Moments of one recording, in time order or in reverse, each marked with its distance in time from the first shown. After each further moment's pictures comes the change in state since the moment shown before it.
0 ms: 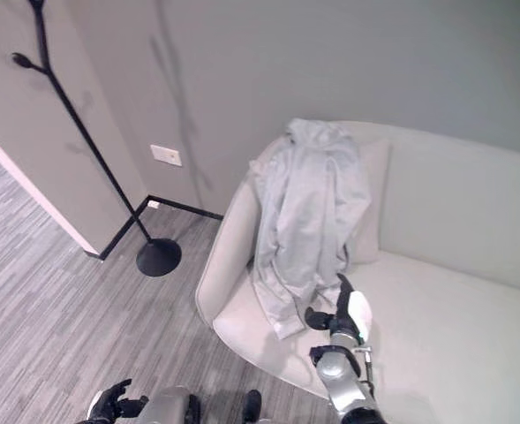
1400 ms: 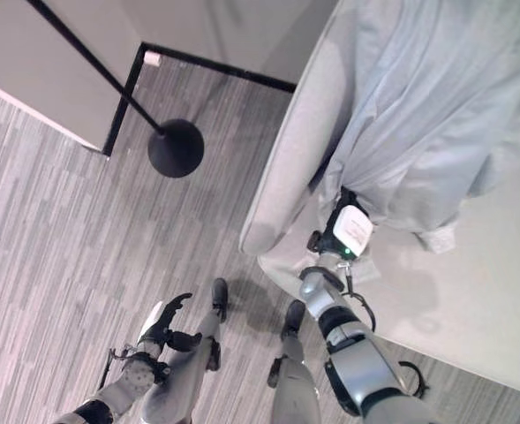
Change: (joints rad) left arm -0.201 0.013 -0.365 -0.313 0.348 -0.088 0.232; right arm -0.687 0.028 0.236 0.676 -0.257 0.075 -0.335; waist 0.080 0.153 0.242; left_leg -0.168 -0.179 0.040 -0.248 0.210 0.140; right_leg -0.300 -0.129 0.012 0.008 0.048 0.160
